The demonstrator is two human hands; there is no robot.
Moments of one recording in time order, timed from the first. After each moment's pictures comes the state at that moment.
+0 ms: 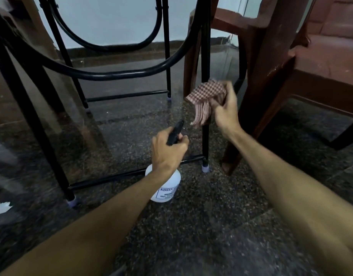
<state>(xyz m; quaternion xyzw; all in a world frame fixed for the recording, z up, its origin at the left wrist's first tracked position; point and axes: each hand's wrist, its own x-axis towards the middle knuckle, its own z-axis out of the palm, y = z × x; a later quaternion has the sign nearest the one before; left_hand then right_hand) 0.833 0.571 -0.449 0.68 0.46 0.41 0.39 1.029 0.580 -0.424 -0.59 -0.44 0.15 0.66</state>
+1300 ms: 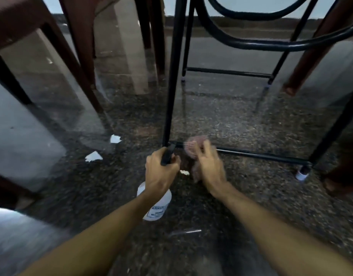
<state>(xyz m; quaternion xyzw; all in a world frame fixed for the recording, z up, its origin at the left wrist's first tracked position) 0.564 0.565 -0.539 0.55 0.67 0.39 0.32 0.725 0.591 -0.590 -0.63 -0.73 0.09 0.24</state>
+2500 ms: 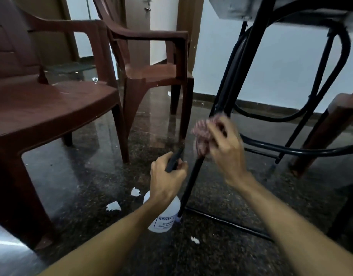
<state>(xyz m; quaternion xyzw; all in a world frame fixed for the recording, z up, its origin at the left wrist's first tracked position) 0.511 0.605 -0.363 0.55 0.56 0.56 0.27 0.678 0.671 -0.323 -0.42 -0.76 -0.24 0.44</state>
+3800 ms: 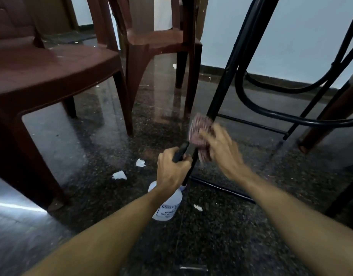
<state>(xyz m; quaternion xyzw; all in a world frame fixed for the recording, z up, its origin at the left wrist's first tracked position) 0.520 0.596 -0.434 0.52 0.64 0.48 0.29 0.690 0.666 -0.413 -0.50 -0.84 -0.12 0.18</state>
